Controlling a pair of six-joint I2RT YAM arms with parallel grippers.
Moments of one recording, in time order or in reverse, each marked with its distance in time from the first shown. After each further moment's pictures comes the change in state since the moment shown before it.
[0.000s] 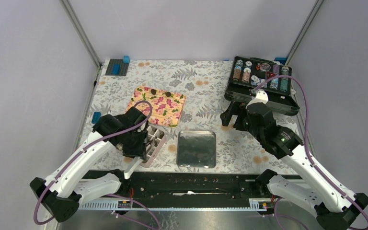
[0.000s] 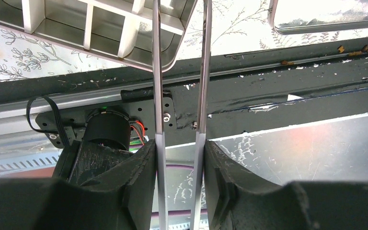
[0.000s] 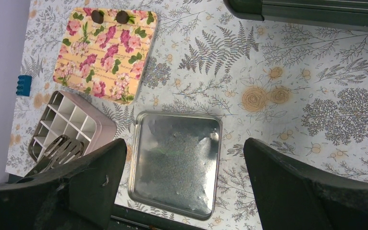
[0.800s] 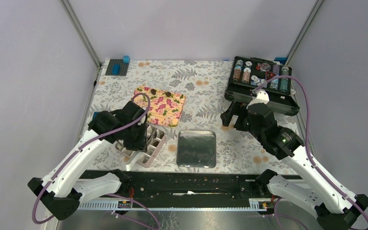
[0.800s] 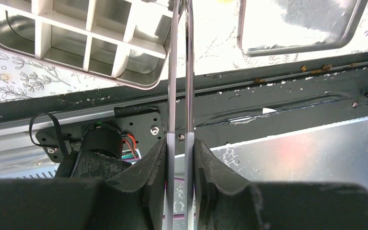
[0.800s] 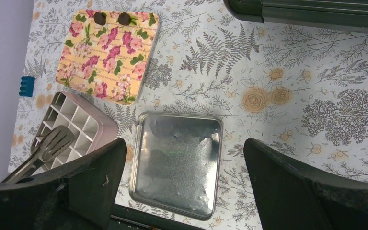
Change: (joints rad) left arm -0.015 0.024 0.108 0.012 -0.024 -0.019; right arm 0.000 -0.010 0.000 -0.001 0.000 0.000
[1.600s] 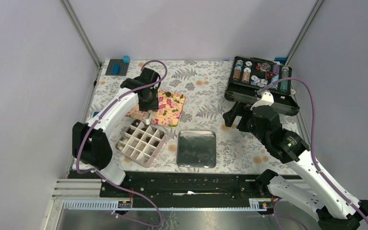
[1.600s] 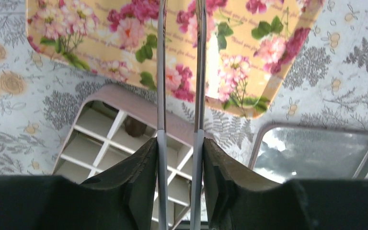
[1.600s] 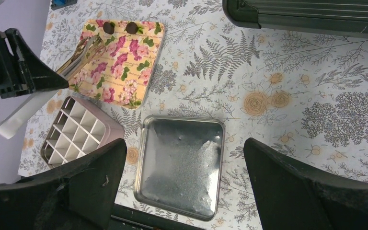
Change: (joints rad) left arm 0.247 0.558 0.211 0.462 -0.182 0.138; right arm 0.000 -0.057 0.000 -0.010 0.008 0.005
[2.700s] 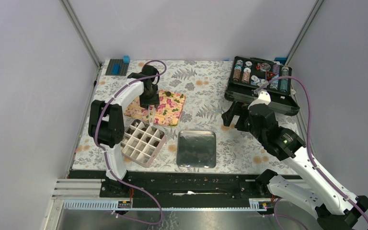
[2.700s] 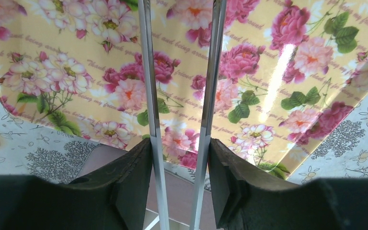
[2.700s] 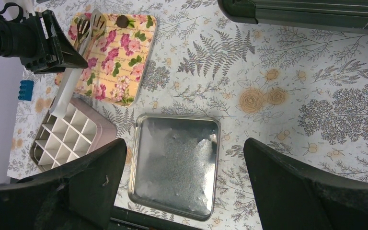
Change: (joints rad) left arm 0.129 0.341 0.143 0.105 0.058 0.039; right arm 0.000 0.042 0.000 0.000 0.009 0.000
